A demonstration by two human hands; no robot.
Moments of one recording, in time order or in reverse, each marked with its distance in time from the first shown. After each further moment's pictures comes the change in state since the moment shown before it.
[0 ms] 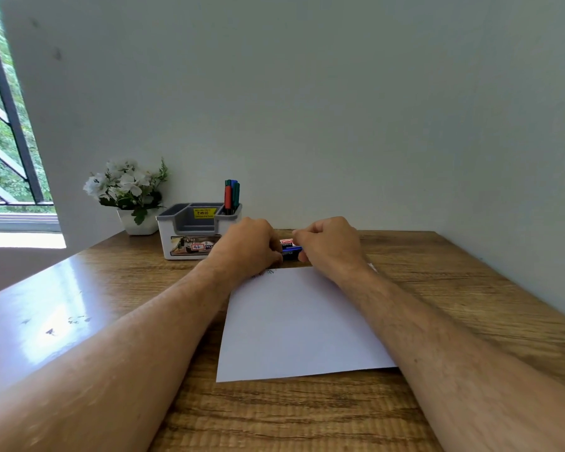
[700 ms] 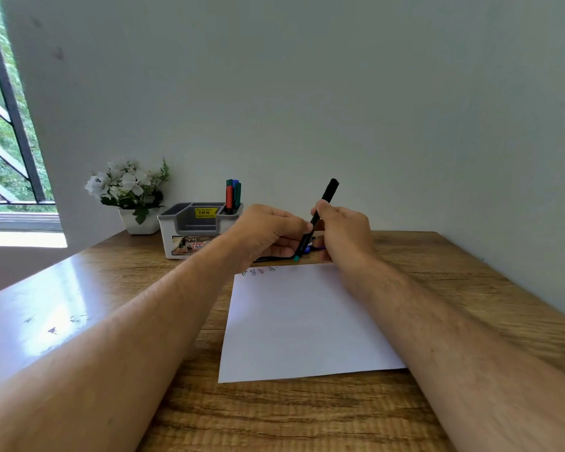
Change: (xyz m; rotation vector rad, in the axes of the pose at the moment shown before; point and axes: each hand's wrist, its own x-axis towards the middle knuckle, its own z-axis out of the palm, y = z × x) left_hand -0.009 0.026 -0.022 -1.185 -0.158 -0.205; right_hand 0.000 -0.012 -0.013 0.438 0.072 0.132
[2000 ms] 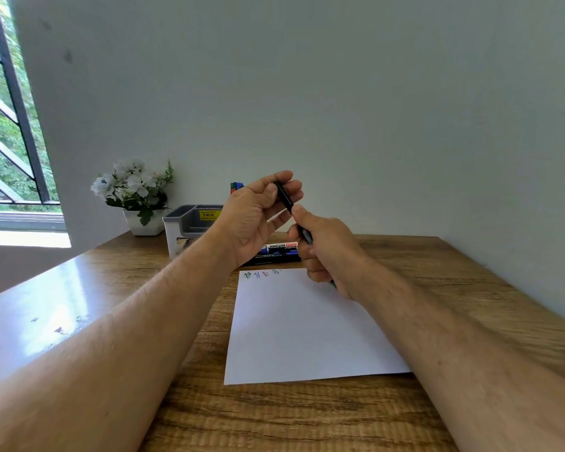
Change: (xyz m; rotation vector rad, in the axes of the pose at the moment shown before) left_hand 0.001 0.008 -0.015 -0.567 0.015 0.278; right_hand -0.023 -0.016 0.006 0.005 -0.430 0.131
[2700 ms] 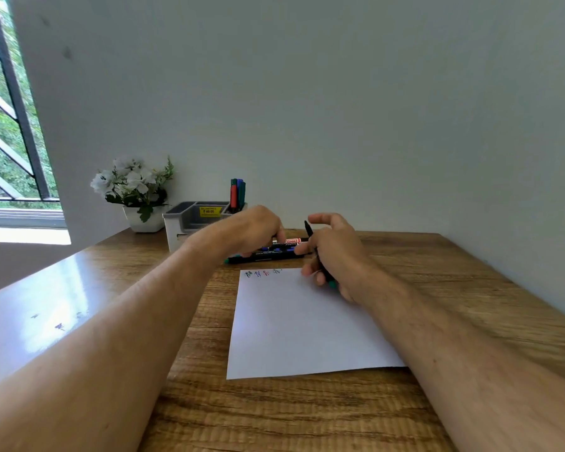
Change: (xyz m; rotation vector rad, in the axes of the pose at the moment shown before) left_hand 0.001 0.011 -0.002 1.237 -0.089 -0.389; right_hand 0.013 0.022 -0.005 -0.016 0.208 -0.007
